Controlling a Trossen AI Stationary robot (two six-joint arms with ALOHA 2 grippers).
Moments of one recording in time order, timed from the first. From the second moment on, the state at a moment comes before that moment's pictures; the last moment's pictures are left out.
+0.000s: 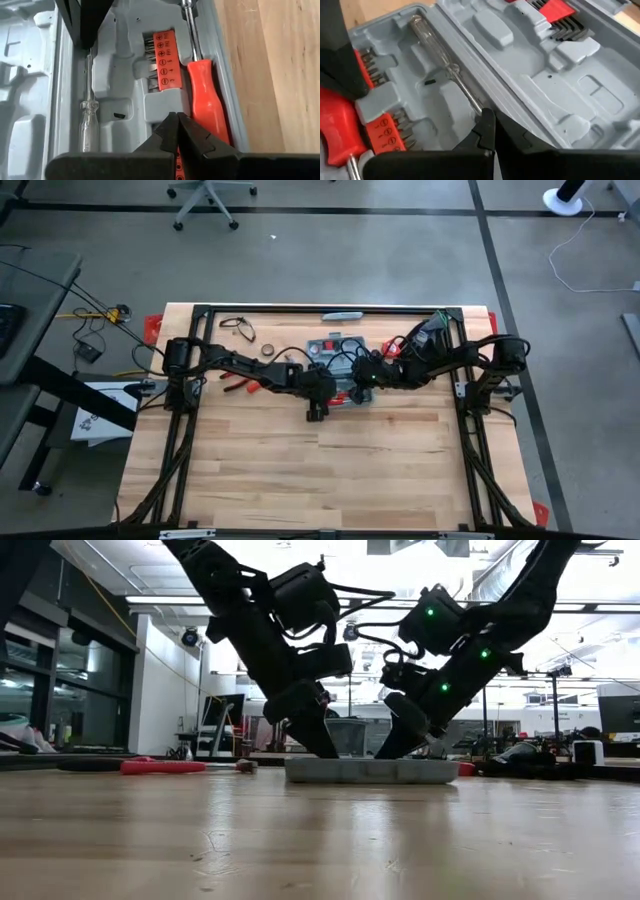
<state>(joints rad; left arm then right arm) 0.04 1.93 1.12 -0.12 -0.10 0.14 -0.15 1.71 0.66 0.27 0.23 0.22</state>
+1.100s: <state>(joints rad) 0.07 1.93 1.25 -0.35 -0.31 0.29 -0.18 1.71 0.66 0.19 0.19 0.22</state>
